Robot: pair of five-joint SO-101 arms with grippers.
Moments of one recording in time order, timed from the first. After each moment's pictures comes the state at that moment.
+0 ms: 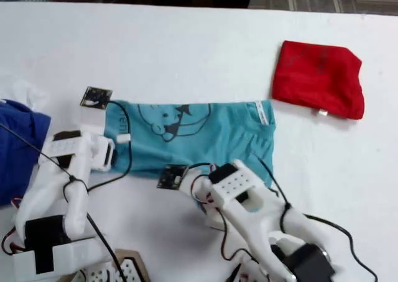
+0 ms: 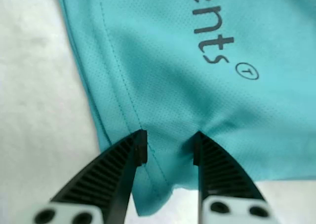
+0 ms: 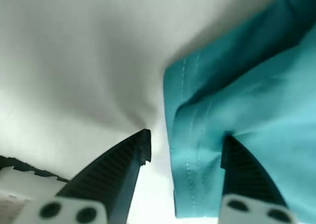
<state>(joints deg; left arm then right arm) -18.7 -5.9 50.5 43.0 -17.7 -37.3 -11.5 58.3 64.6 40.6</state>
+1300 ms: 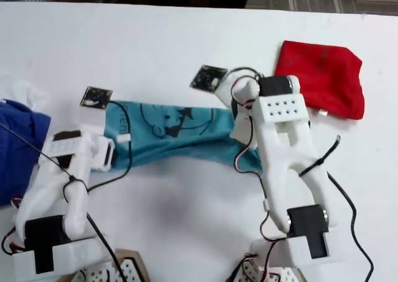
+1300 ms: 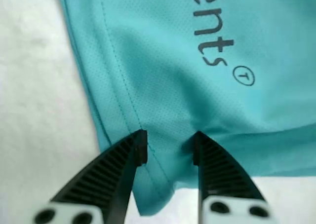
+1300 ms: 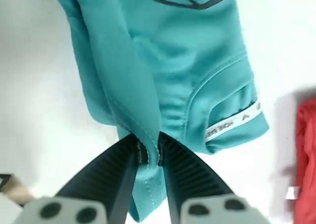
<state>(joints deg) -18.6 -5.9 50.5 43.0 -17.7 -12.5 -1.3 5.5 86.4 54.7</state>
